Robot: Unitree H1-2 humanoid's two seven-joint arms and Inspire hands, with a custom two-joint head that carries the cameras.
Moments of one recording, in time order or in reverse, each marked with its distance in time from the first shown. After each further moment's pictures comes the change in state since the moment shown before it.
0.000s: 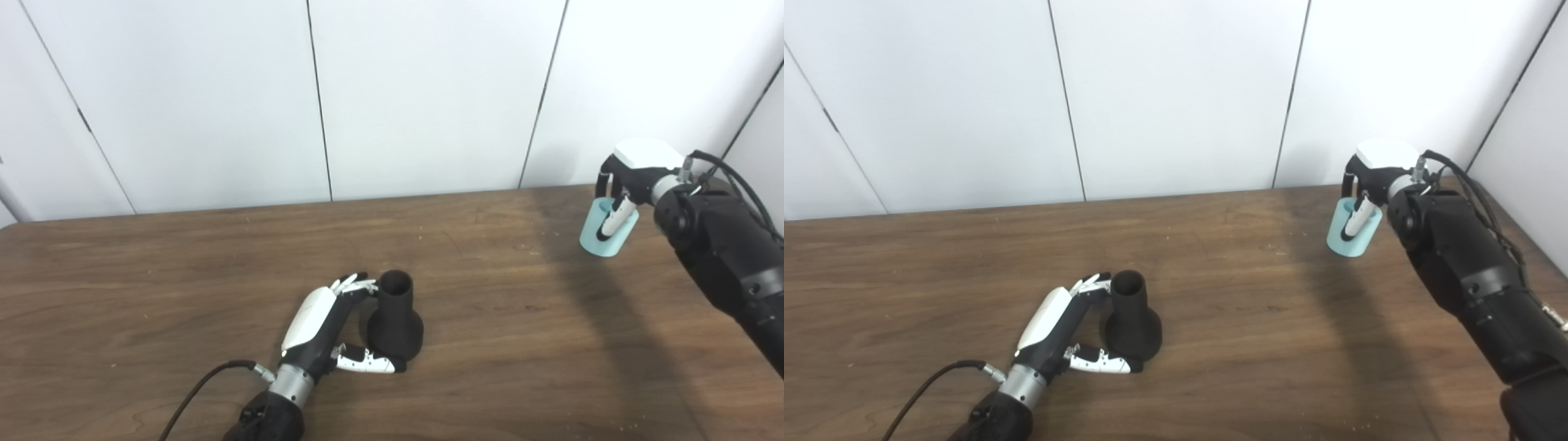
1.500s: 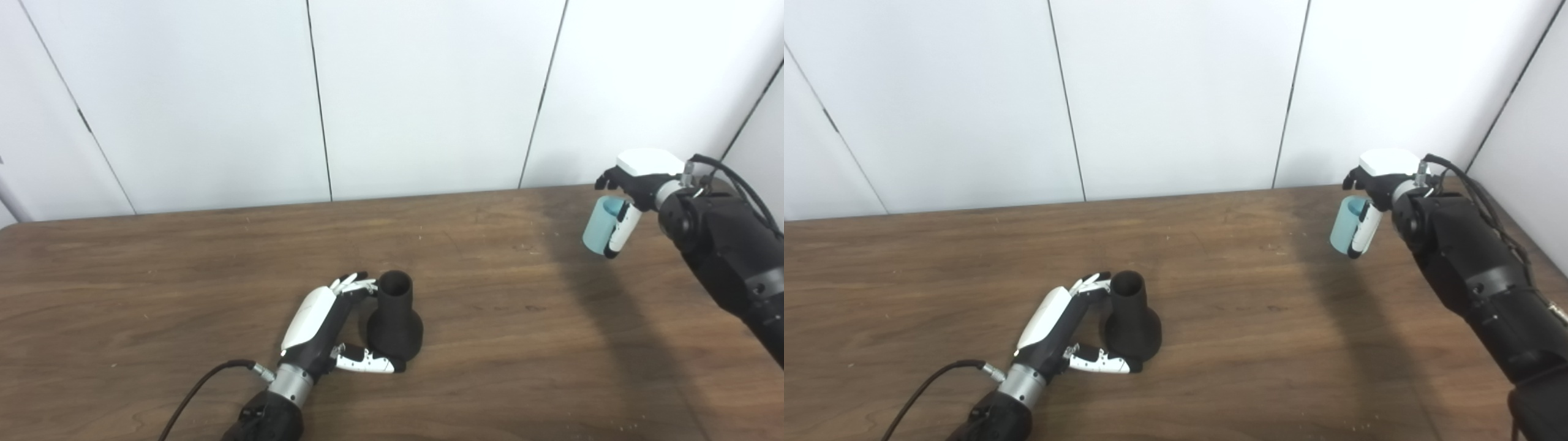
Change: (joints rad) left arm -0.002 0.001 0.001 0.005 0.000 -0.010 0.002; right arm -0.004 -0.016 0.021 0.040 -0.003 -0.011 0.031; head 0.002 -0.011
